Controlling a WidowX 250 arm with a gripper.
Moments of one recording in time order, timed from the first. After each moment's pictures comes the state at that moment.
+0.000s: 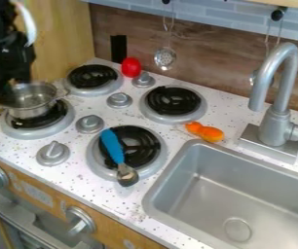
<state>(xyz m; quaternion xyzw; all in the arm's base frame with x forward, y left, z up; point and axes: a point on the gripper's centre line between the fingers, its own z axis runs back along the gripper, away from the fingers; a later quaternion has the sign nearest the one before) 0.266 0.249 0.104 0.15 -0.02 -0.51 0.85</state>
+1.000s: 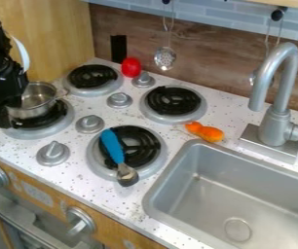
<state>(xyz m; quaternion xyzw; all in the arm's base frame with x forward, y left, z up) 0.275 0.285 0.049 0.13 -0.02 -0.47 0.87</state>
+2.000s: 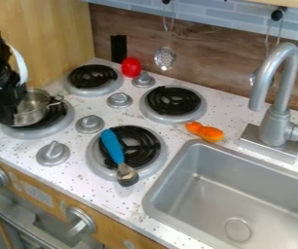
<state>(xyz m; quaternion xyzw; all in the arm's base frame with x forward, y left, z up) 0.295 0.247 0.047 0.17 -0.01 -0.60 0.79</state>
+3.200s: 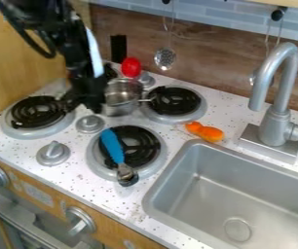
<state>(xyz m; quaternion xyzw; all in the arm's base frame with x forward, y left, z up) 0.389 0.080 0.065 0.15 -0.12 -0.81 0.56</state>
